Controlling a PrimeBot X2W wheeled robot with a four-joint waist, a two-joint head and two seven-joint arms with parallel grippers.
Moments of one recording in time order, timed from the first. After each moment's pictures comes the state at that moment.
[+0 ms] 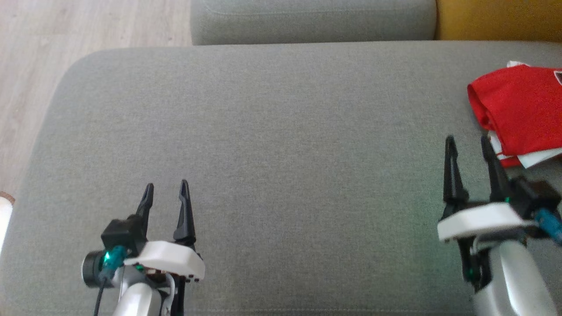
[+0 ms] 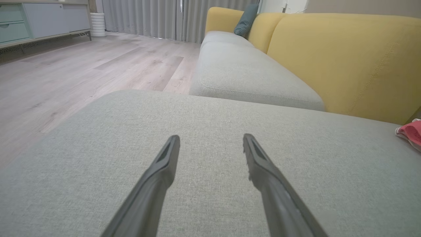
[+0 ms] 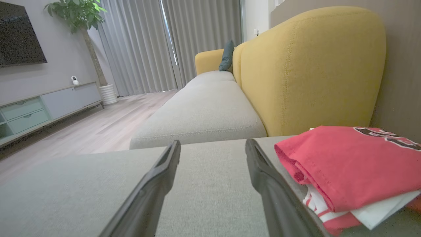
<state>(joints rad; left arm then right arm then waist) -0.06 0.05 -0.22 0.24 -0.24 0.12 -0.25 -0.21 -0.05 -0.05 0.32 0.15 0.12 -0.20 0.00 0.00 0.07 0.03</state>
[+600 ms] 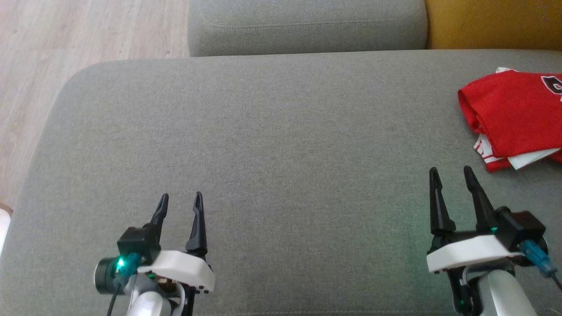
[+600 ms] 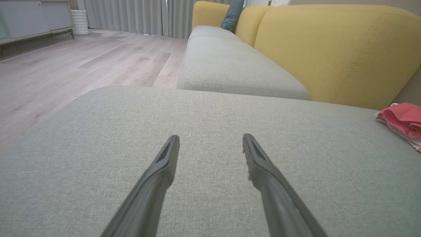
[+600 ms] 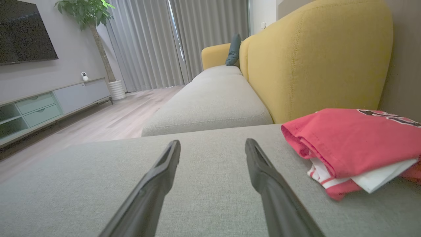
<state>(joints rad) -0.04 0.05 -0.26 0.27 -0.23 0.12 -0.25 -0.07 -0.05 0.02 0.27 0.17 0.12 -0.24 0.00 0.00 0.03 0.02</state>
